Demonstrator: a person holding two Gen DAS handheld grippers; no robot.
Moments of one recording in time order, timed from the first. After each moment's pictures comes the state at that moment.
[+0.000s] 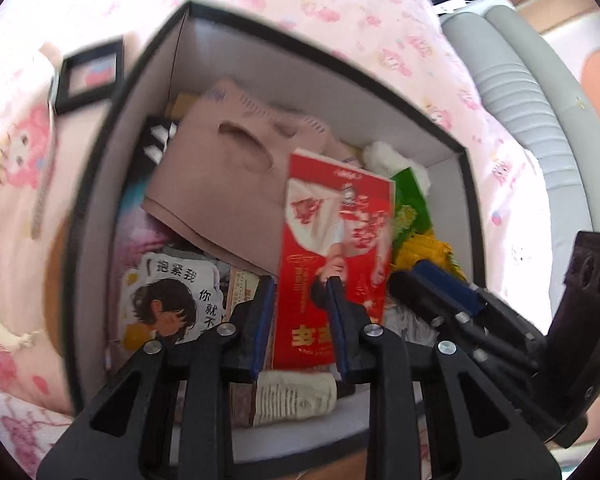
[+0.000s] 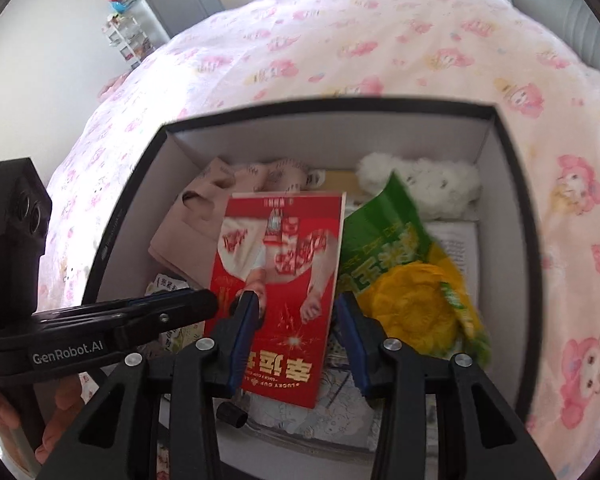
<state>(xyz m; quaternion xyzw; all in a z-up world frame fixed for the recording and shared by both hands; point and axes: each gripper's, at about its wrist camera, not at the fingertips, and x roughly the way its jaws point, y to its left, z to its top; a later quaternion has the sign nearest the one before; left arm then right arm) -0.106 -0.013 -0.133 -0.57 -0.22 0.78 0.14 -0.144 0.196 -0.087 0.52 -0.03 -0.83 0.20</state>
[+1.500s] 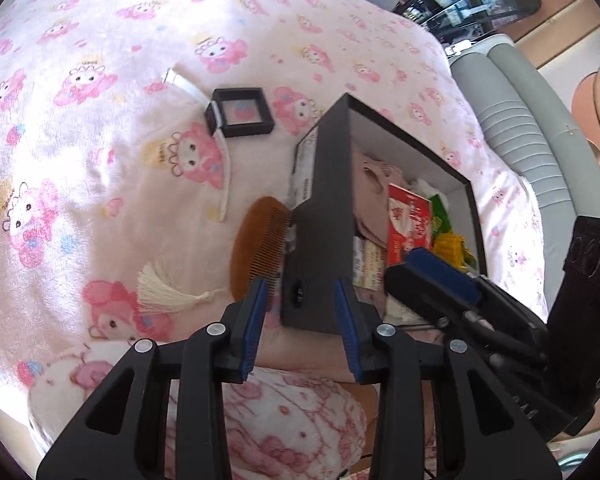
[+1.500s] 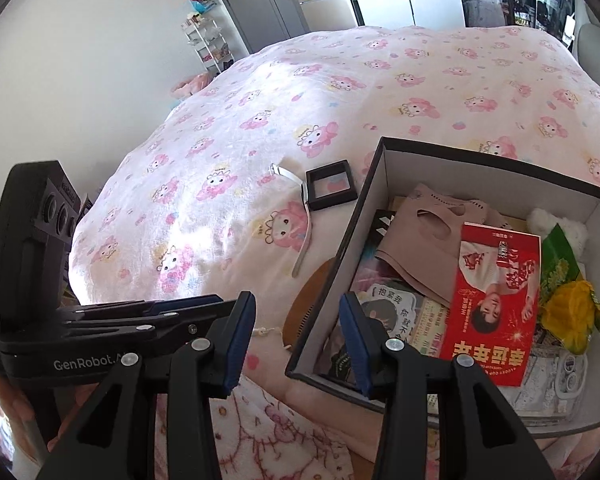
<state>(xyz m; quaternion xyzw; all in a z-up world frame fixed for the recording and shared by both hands) -0.047 -0.161 -0.096 -0.55 -0.23 0.80 0.09 -0.072 0.043 -0.047 0.47 -0.03 -0.83 0.30</state>
